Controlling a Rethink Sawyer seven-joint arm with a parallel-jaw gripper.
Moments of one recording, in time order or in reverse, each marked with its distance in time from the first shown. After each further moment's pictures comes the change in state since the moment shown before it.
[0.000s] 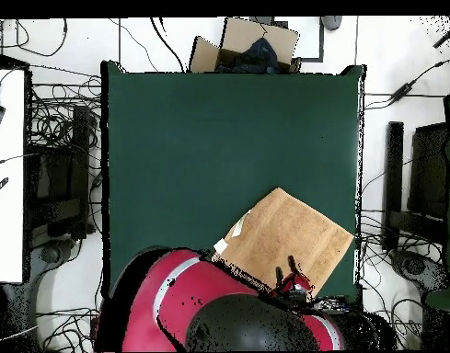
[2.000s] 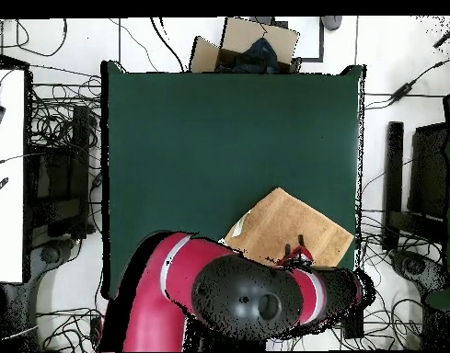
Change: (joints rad) arm 0.025 0.185 0.054 -0.215 0.153 0.234 0.164
